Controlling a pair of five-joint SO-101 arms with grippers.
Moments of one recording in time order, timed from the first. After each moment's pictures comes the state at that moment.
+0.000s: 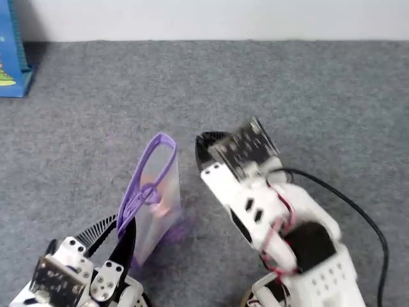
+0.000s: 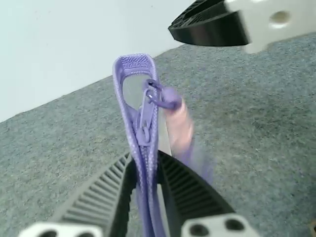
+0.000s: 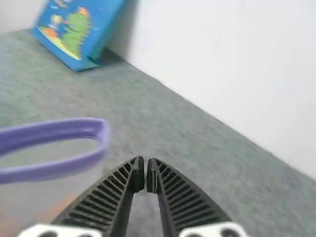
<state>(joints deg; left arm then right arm) 22.8 -103.9 38.9 98.8 -3.2 -32.2 -57.5 32.6 54.9 12.6</state>
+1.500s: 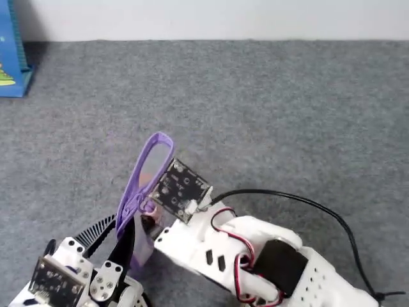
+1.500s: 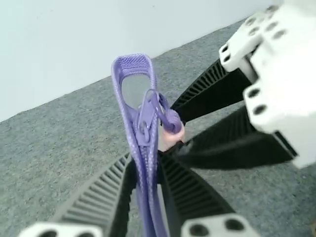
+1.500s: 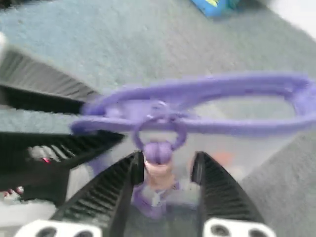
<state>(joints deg) 22.5 -103.9 38.9 98.8 -3.2 -60.7 -56.8 32.7 65.8 -2.2</state>
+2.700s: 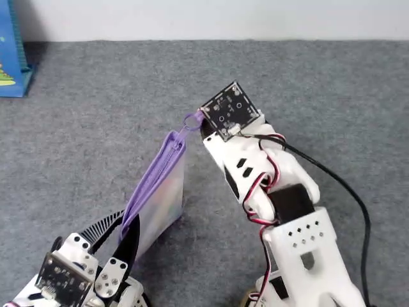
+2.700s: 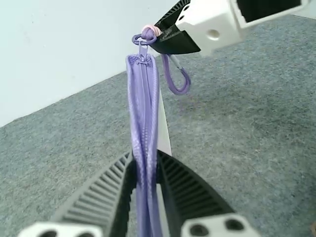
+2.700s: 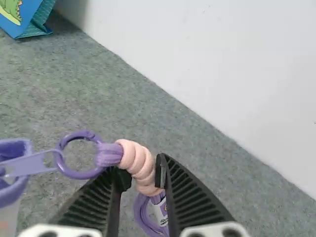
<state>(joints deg) 22.9 -103.3 39.1 98.0 -3.6 -20.8 -42.9 32.4 42.1 20.2</state>
